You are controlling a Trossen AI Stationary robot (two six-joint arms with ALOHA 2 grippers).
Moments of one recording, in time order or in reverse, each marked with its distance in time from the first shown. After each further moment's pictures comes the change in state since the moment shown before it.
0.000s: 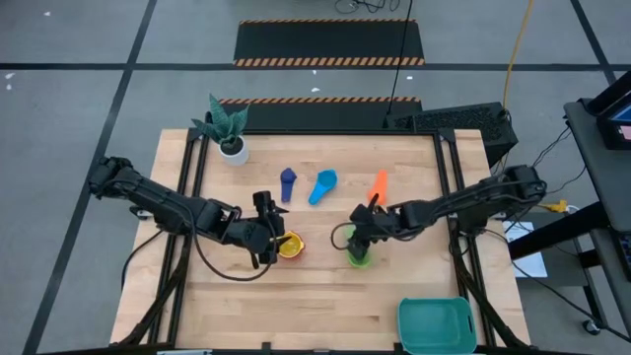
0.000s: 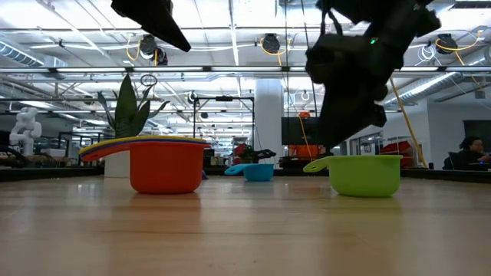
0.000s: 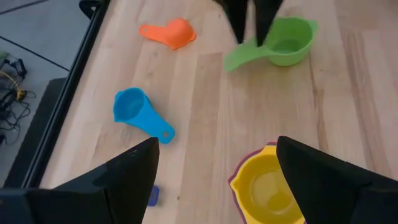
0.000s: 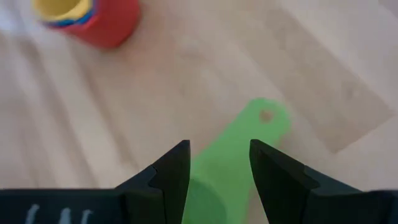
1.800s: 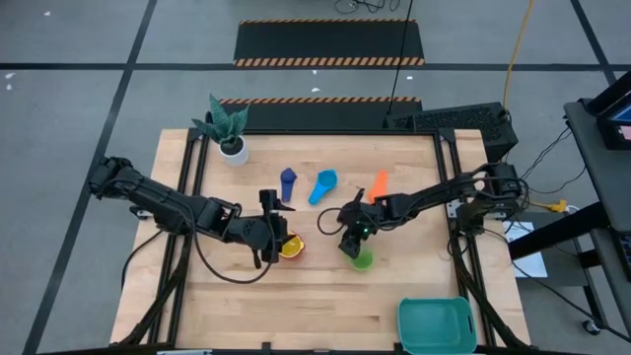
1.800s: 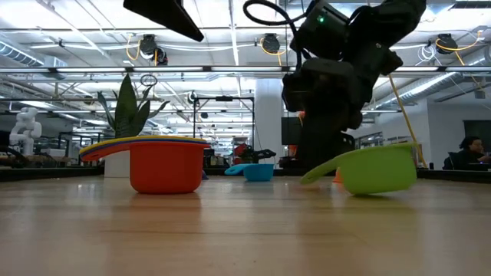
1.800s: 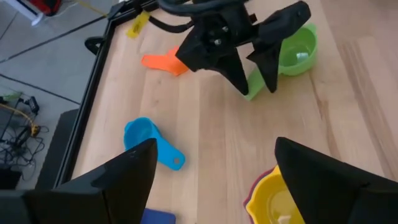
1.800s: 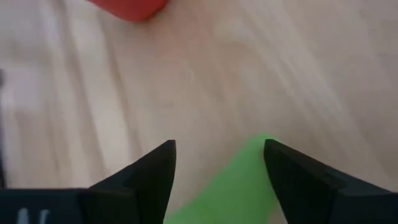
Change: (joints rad) left arm 0.019 0.000 0.000 0.096 0.003 0.186; right arm -0.110 0.171 0.000 0.222 -0.304 -0.216
